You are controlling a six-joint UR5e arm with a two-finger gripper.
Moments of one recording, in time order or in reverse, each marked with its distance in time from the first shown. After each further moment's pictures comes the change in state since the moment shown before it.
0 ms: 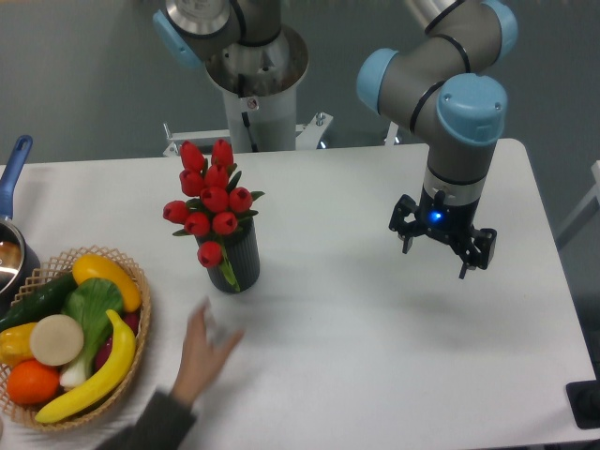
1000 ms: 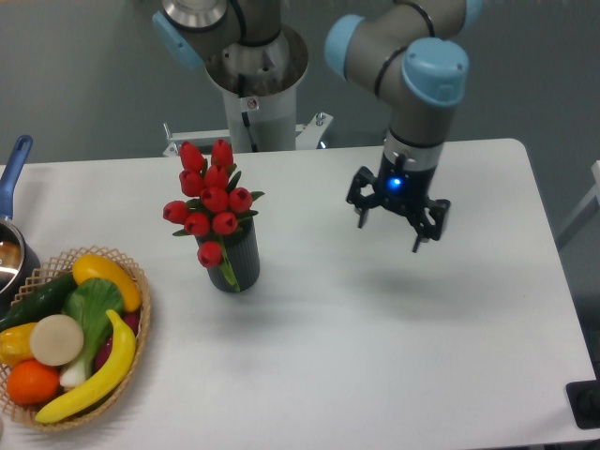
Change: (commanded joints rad) arm -0.009 0.283 -0.302 0.015 -0.238 -0.041
